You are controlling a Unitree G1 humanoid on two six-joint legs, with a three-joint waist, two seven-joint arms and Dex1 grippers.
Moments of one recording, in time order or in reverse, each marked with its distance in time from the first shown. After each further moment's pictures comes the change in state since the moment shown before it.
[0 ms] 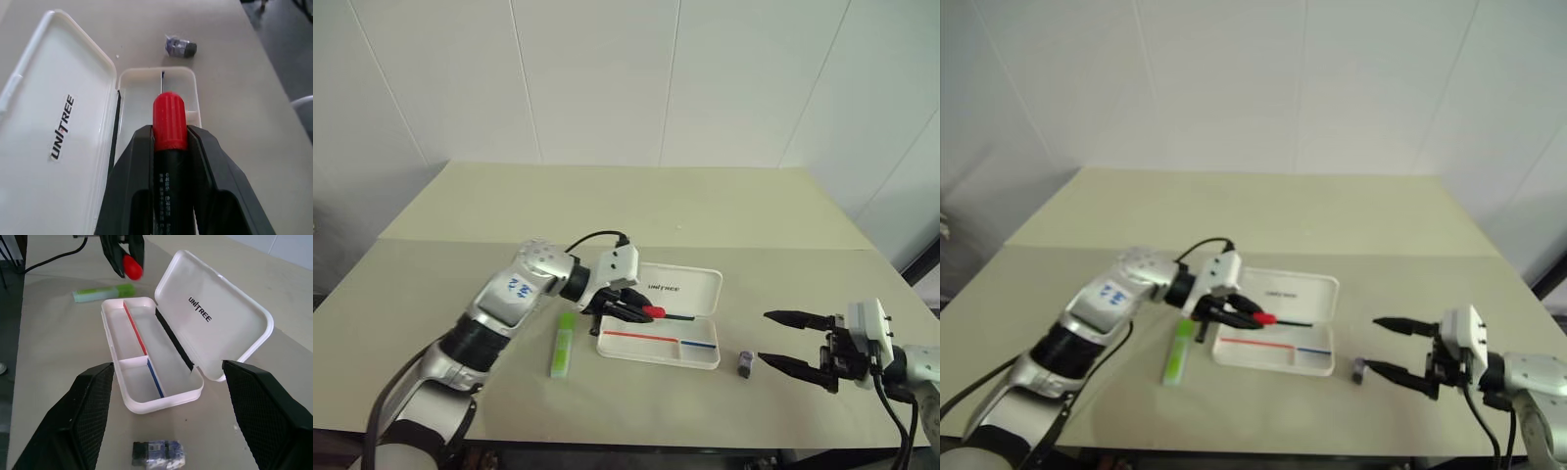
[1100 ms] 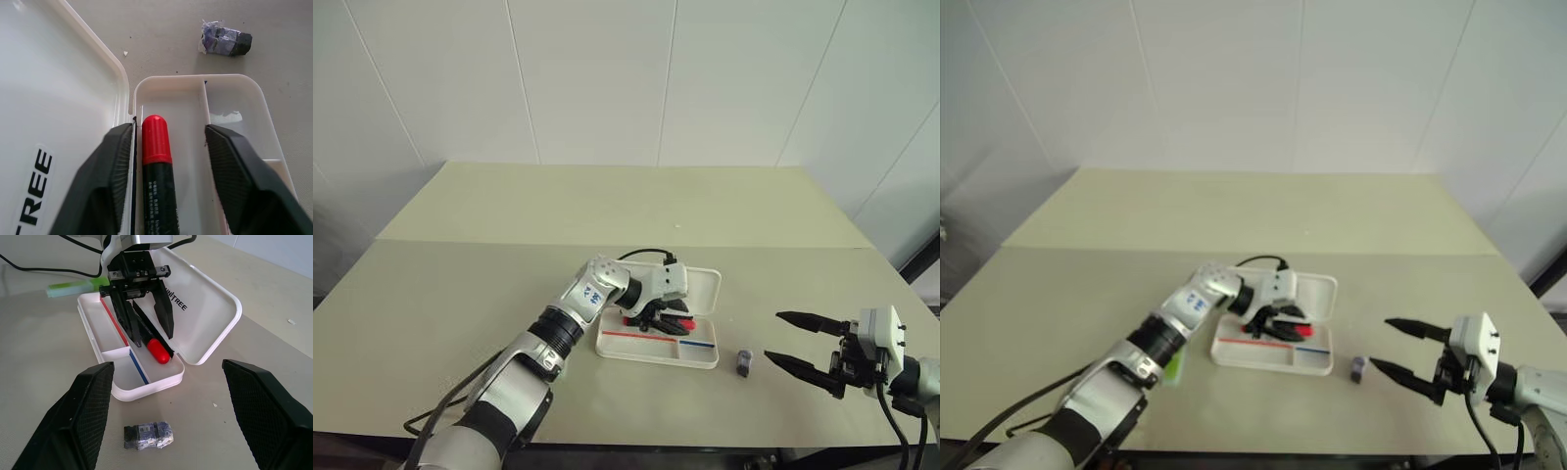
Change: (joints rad) left arm -0.129 -0.348 -0.024 0.520 0.218 -0.233 0.075; right arm 0.081 0.005 -0.041 -0.083 0.004 -0.001 -0.114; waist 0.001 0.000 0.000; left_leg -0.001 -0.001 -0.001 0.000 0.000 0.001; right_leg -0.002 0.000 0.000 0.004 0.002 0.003
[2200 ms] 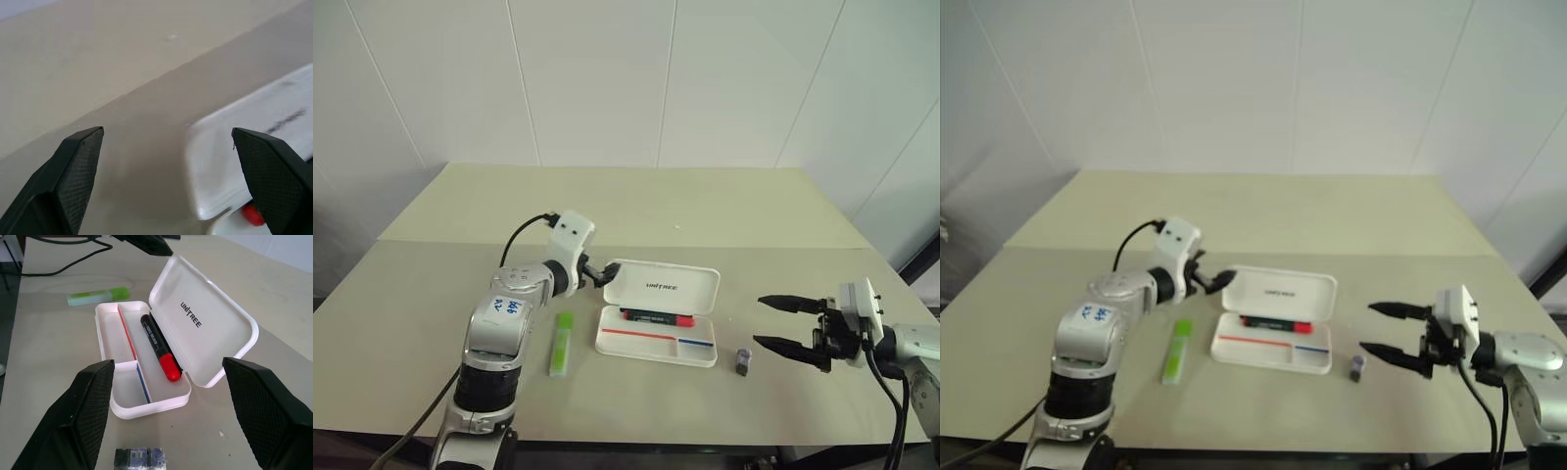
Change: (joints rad) left arm 0.344 0.040 0.489 -0.954 0.020 0.986 0.696; right arm -0.295 -0.024 0.128 0.243 -0.019 0.019 0.176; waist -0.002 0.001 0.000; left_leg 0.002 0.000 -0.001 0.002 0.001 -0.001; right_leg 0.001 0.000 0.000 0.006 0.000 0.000
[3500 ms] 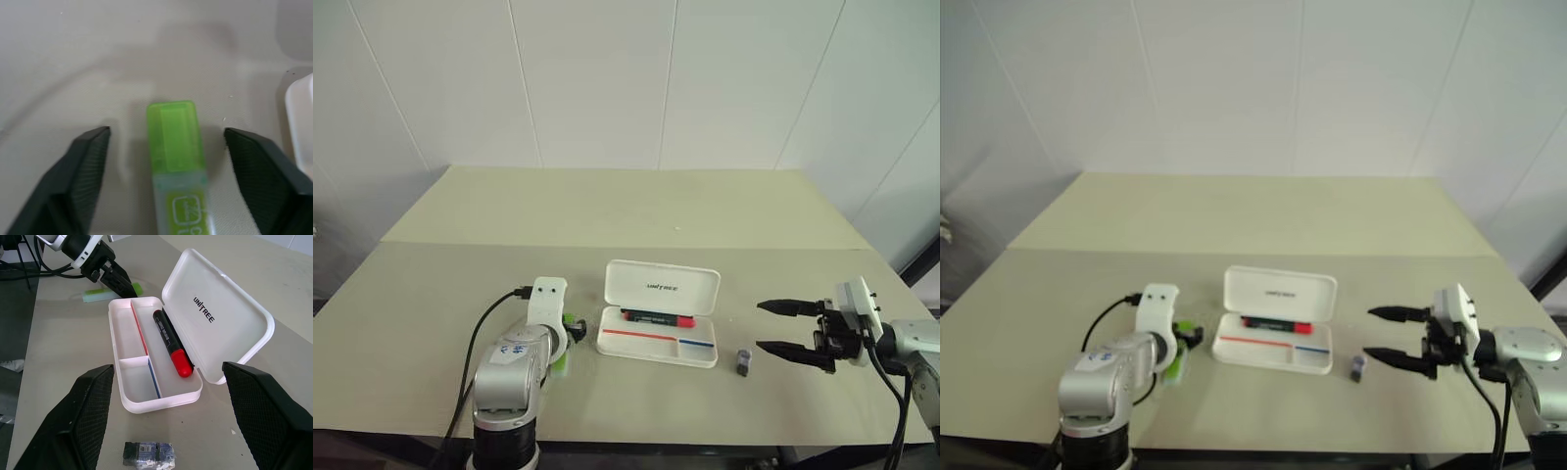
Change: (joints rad) left arm 0.228 -0.208 0.035 -0.187 0.065 0.354 0.331; right arm -0.011 -0.034 0.022 0.037 -0.005 0.021 0.059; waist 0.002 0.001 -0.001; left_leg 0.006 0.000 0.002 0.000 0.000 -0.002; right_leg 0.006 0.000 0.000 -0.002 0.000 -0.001
